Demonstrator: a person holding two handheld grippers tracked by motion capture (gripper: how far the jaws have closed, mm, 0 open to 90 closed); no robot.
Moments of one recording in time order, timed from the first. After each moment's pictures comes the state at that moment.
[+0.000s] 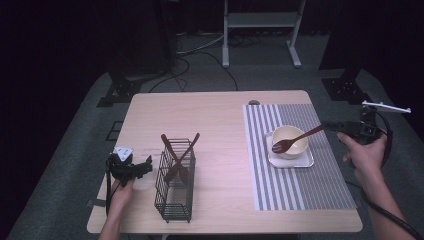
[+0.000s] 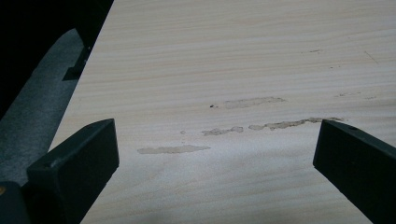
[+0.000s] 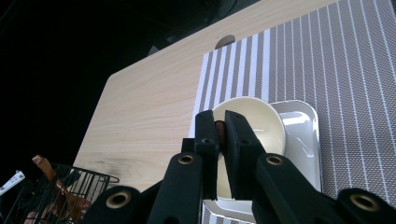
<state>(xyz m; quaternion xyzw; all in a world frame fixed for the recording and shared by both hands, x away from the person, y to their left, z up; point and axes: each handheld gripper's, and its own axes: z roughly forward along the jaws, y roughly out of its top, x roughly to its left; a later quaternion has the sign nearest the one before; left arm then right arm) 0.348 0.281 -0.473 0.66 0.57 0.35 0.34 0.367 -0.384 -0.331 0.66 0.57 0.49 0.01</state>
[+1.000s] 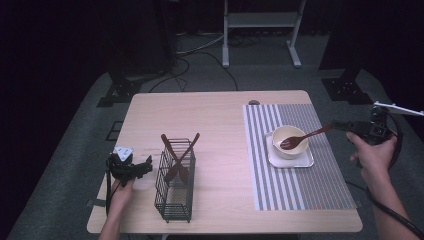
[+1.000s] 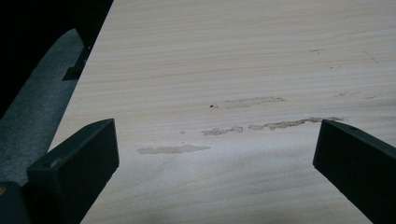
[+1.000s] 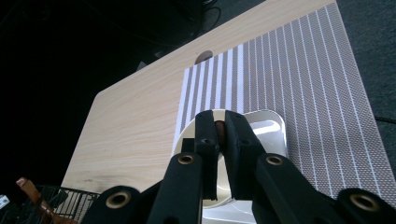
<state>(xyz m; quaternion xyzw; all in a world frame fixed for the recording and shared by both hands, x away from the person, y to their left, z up) 0.348 0.281 -0.473 0.66 0.57 0.35 0.34 0.364 -0.406 -0.333 0.68 0.54 0.49 0.03</state>
